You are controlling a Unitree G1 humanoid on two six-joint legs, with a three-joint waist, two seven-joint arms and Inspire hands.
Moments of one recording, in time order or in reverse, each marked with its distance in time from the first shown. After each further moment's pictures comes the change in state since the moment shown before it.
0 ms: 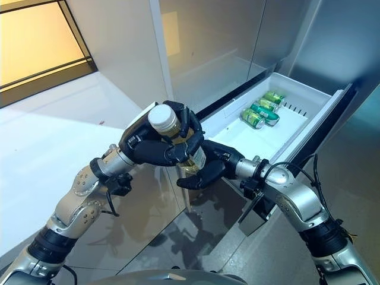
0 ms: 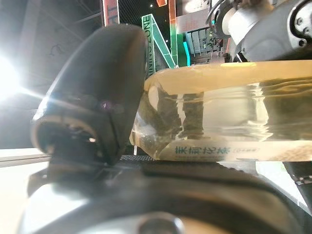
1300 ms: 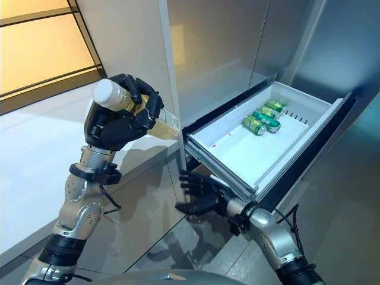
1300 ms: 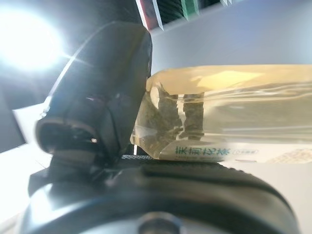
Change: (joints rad) left arm 0.057 -0.165 0.172 0.055 0.012 -0.251 0.109; right arm 0.244 0.256 0.029 0.184 -0.077 -0.174 -0.063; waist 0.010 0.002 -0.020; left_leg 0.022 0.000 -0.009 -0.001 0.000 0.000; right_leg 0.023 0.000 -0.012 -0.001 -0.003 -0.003
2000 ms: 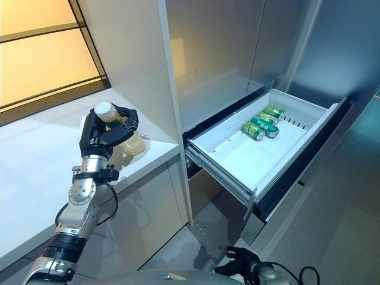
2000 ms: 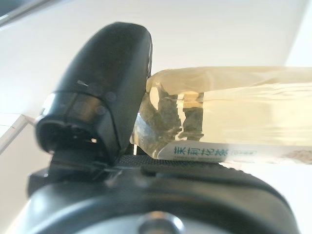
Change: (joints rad) left arm -0.001 -0.019 0.041 0.367 0.289 0.017 0.407; right arm 0.049 0.167 0.043 0.982 -0.334 -0.205 -0.215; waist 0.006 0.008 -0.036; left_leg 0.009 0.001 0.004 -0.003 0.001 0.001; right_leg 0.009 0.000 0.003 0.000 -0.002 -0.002
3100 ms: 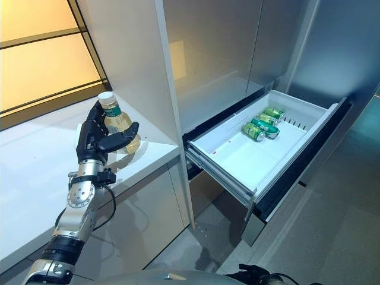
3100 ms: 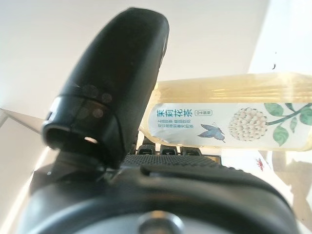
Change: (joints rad) left arm 0.018 0.005 0.044 0.086 0.044 0.038 0.106; right arm -0.038 0.016 -0.152 0.321 0.002 0.033 -0.042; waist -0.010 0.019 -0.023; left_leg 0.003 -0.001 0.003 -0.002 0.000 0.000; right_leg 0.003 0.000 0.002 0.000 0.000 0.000
